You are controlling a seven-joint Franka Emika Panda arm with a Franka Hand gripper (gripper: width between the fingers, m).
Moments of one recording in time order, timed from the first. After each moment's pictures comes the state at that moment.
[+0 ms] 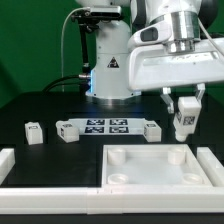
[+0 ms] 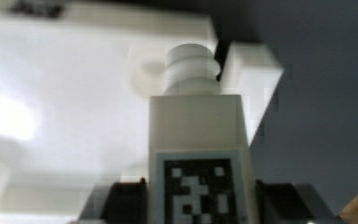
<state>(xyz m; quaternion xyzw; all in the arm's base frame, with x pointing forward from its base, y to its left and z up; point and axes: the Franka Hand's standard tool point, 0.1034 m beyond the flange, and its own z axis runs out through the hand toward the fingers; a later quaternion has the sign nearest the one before) 0.522 0.116 0.098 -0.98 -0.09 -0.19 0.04</state>
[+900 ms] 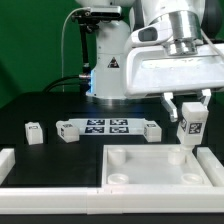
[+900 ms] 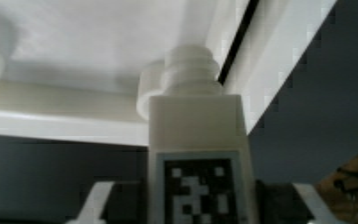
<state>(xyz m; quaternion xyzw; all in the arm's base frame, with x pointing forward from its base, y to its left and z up) 0.568 0.108 0.096 -0.96 -0.10 -0.28 0.03</state>
